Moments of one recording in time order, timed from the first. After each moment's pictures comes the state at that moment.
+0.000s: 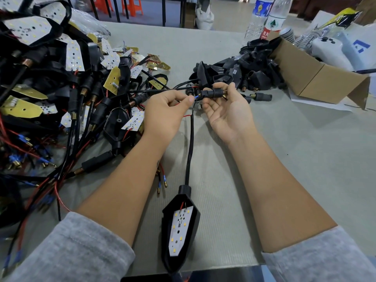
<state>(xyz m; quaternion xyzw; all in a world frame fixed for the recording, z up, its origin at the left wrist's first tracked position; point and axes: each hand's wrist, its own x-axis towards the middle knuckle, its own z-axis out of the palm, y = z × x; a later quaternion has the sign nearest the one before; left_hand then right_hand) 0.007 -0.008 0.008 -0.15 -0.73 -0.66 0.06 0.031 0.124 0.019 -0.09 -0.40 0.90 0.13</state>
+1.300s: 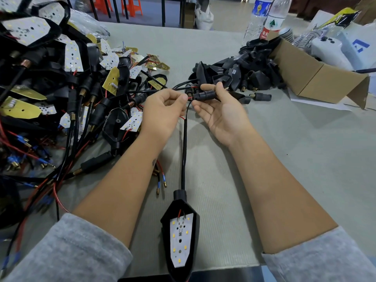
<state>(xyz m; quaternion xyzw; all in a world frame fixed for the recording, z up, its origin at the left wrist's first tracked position) 0.007 -0.011 0.009 -0.13 -0.71 -0.69 0.04 0.032 0.122 0.016 -0.07 -0.48 0.87 0.09</state>
